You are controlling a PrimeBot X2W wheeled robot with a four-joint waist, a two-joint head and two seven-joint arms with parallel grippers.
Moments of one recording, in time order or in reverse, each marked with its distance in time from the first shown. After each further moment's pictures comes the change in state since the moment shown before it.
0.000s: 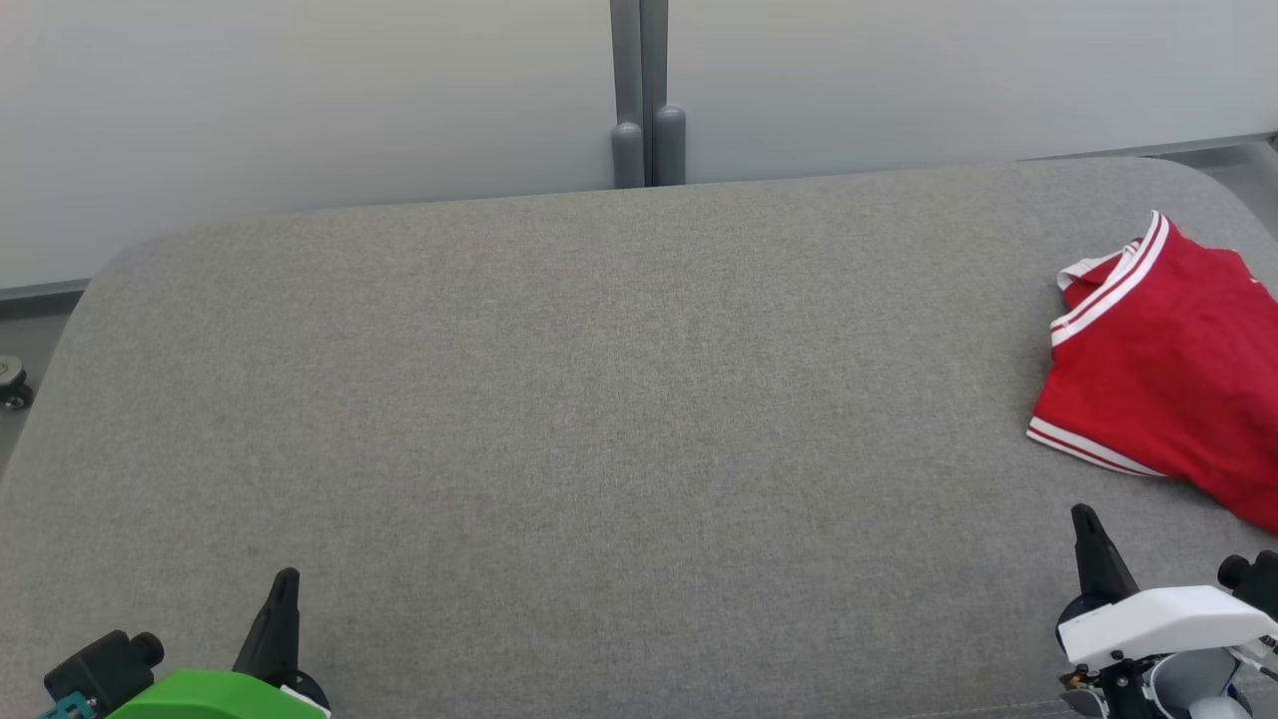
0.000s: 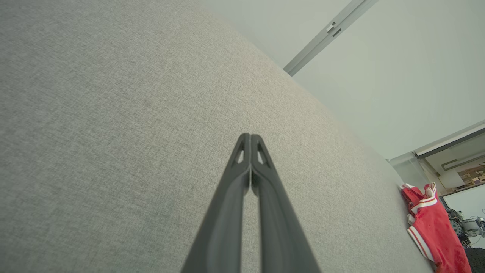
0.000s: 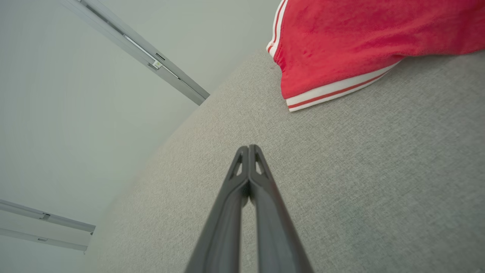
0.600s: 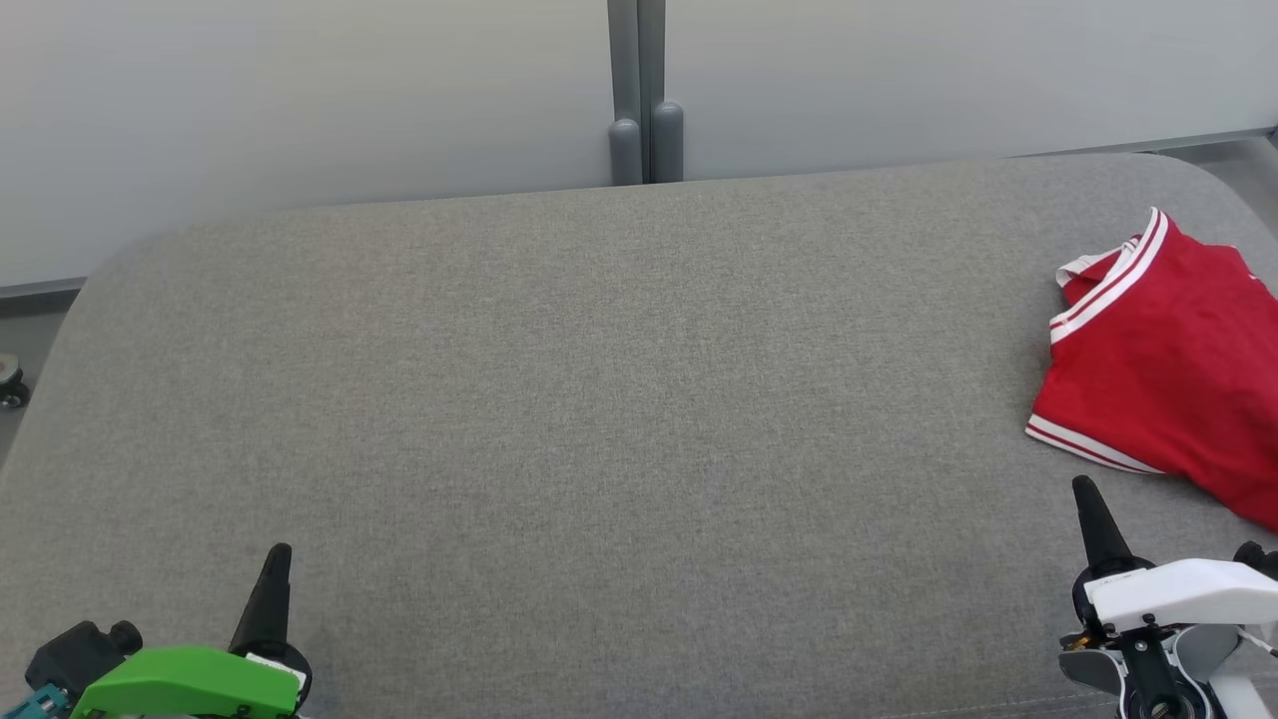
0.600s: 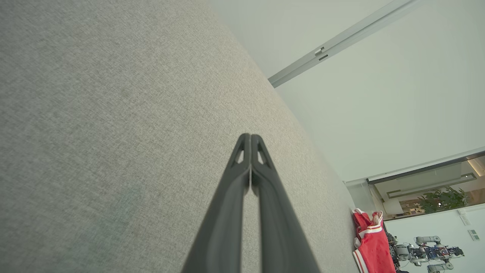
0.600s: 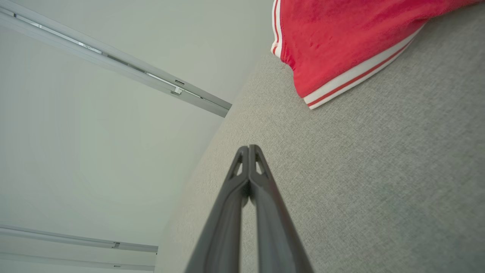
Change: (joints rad) left arm -0.043 -0.031 0.054 0.025 -0.193 -0.033 0.050; right arm -0.052 0.016 -0.041 0.021 0.238 0.040 0.055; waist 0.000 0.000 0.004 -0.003
